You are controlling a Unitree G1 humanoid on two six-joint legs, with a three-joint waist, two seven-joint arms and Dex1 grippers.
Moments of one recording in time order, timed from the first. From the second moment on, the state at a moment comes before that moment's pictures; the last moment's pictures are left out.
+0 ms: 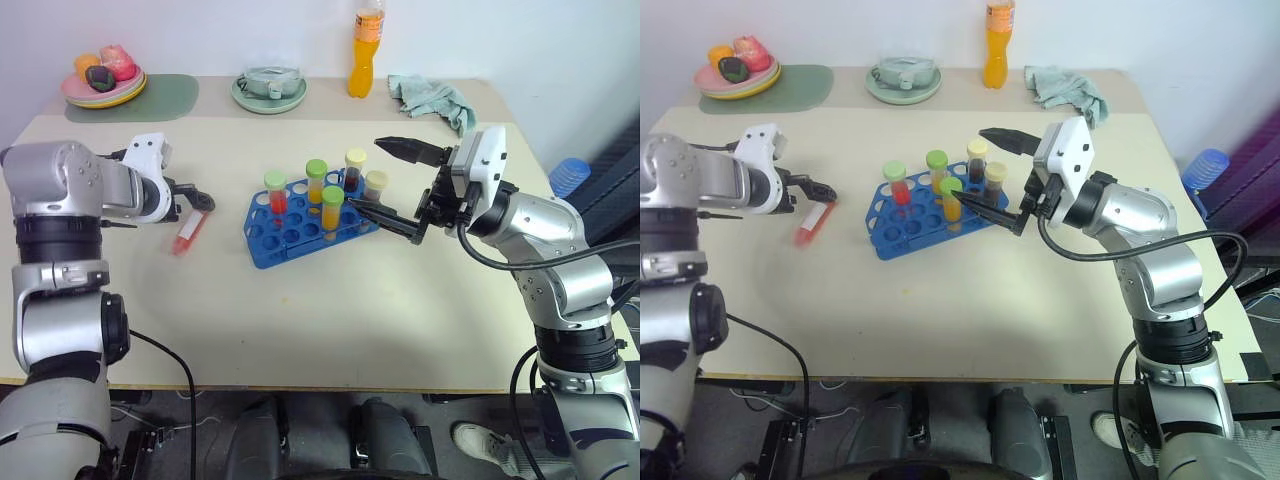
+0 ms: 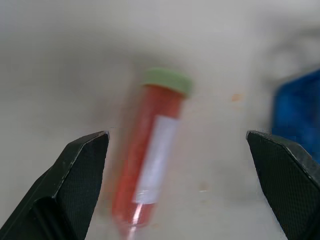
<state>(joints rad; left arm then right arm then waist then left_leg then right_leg) -1.15 0.70 0.07 0.58 -0.45 1.50 -0.20 -0.56 -0.56 -0.02 -0.28 0.47 0.31 0.85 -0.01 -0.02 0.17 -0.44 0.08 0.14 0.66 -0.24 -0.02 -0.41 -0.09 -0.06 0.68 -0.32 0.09</state>
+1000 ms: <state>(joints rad) -1.38 0.61 -0.32 1.27 0.10 0.97 -0.85 -0.45 -0.54 -0.03 -0.36 0.44 0.29 0.71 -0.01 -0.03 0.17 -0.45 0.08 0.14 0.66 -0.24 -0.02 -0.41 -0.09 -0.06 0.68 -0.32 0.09</state>
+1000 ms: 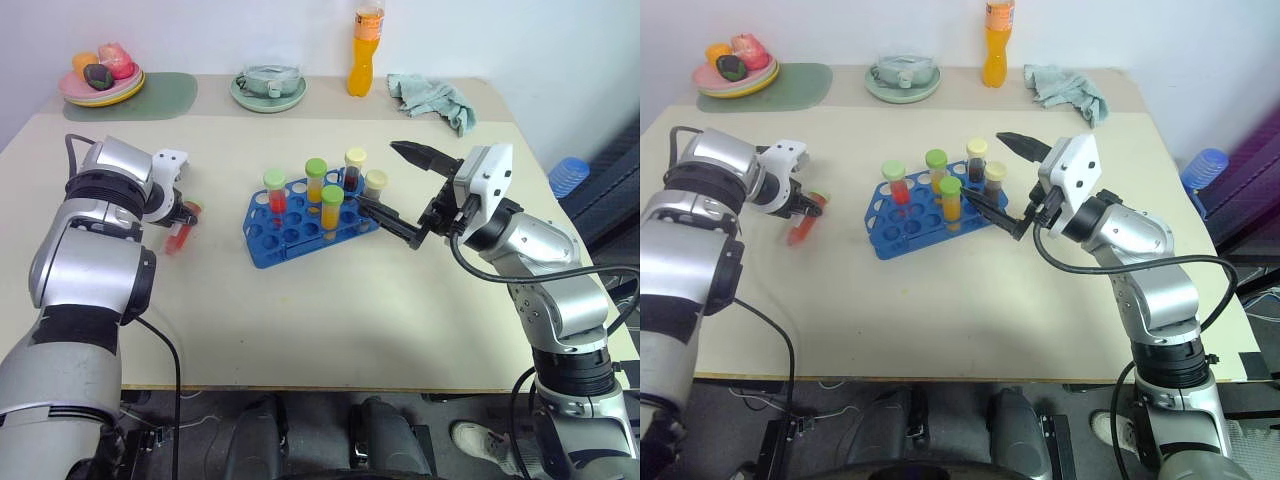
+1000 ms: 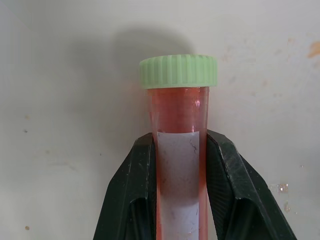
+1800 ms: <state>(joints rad) -0.49 0.45 0.41 -0.03 -0.61 0.56 -1.08 -0.47 -0.49 -0.02 -0.27 0.41 0.24 0.73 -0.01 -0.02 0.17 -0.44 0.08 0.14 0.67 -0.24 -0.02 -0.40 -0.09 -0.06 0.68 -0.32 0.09</state>
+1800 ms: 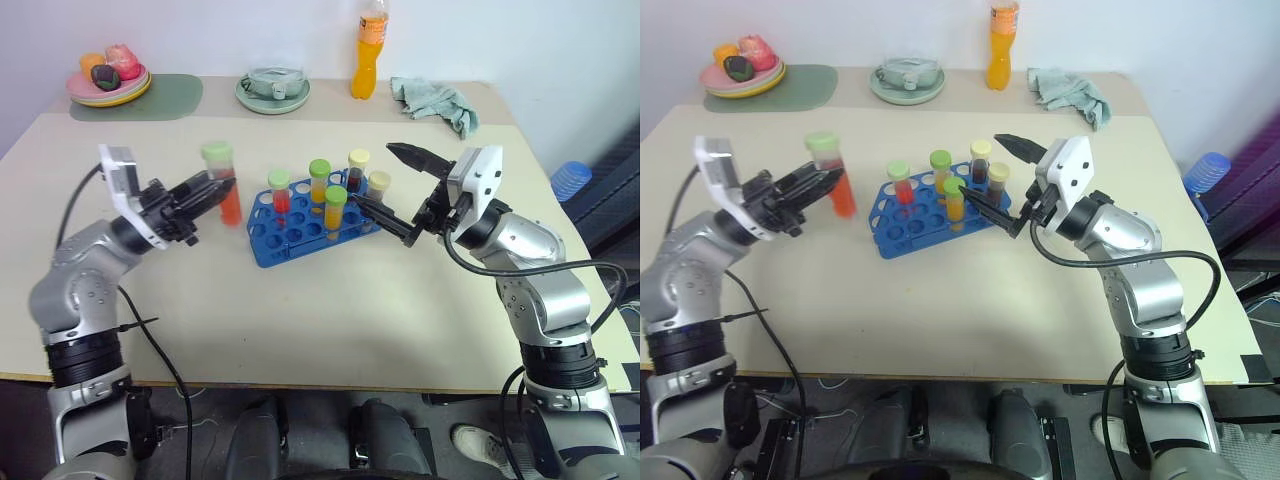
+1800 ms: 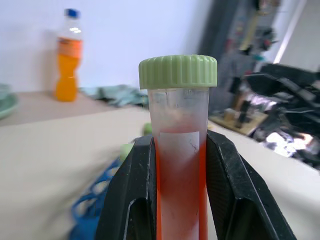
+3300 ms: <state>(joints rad) -0.65 0.33 0.11 0.49 -0.43 -0.03 -1.23 0.10 -0.72 -0.30 -0.70 0.60 0.48 0.73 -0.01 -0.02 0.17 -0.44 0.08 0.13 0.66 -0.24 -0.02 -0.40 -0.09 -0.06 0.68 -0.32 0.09</state>
